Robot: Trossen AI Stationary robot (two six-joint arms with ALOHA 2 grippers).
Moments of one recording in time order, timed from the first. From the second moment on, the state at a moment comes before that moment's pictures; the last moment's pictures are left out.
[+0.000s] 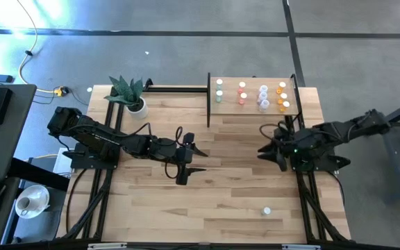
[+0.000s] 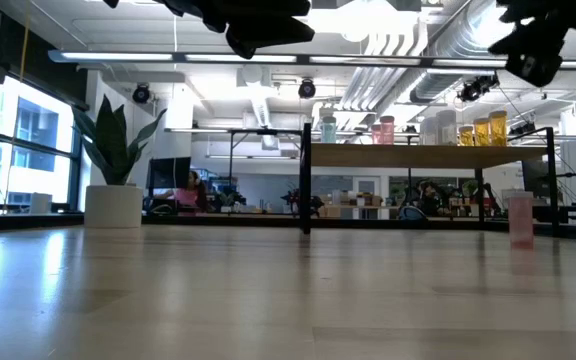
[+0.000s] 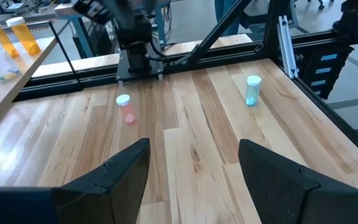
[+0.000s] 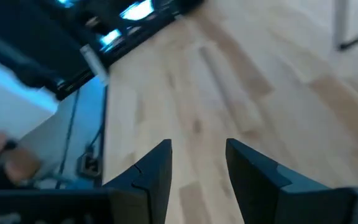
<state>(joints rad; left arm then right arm) -0.09 1.49 0.91 0.22 -0.12 0.08 0.31 0.58 0.61 -0.51 0.17 0.71</state>
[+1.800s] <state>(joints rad) -0.09 1.49 0.91 0.21 -0.12 0.06 0.85 0.95 0.75 -0.36 0.28 0.32</state>
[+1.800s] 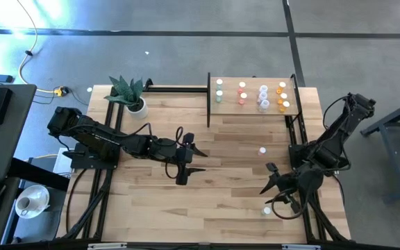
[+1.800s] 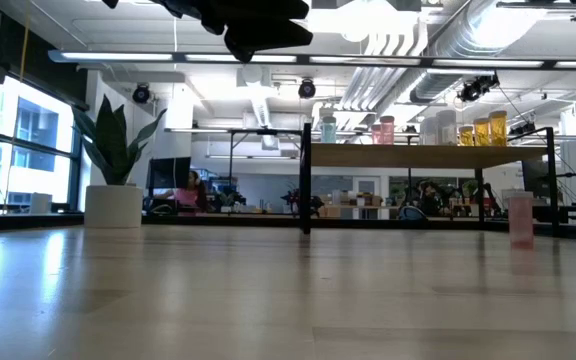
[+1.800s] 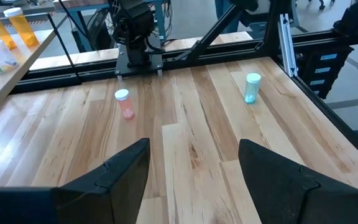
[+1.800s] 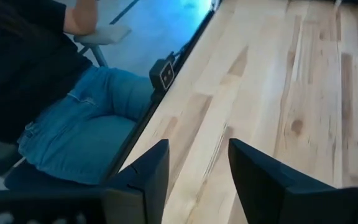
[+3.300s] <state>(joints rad) -0.09 1.49 0.91 0.20 -0.12 0.04 1.04 1.43 0.75 -0.43 0.28 0.73</state>
